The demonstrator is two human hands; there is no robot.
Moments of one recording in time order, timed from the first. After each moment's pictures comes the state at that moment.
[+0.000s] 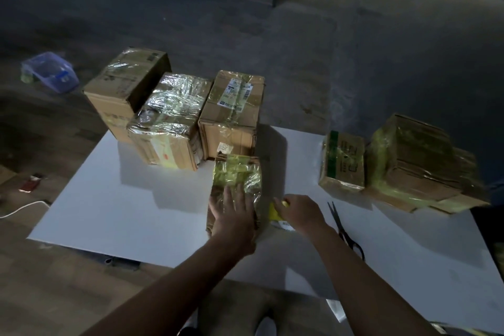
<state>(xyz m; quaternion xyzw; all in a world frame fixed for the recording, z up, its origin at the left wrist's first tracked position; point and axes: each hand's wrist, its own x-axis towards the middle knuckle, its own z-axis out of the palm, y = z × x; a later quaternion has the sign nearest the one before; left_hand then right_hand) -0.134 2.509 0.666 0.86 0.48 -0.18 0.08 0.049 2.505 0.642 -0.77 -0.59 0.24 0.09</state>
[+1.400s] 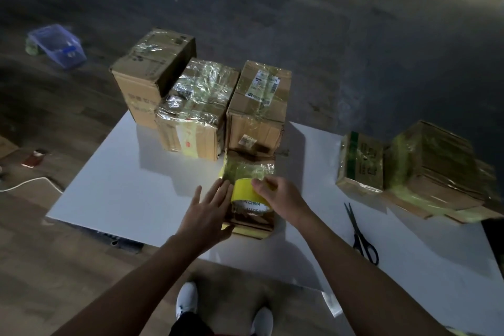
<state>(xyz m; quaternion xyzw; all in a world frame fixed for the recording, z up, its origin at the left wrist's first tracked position) -0.255 2.531 0.624 0.89 0.45 -0.03 0.07 -0.048 2.535 0.674 -0.67 -0.58 0.40 0.23</state>
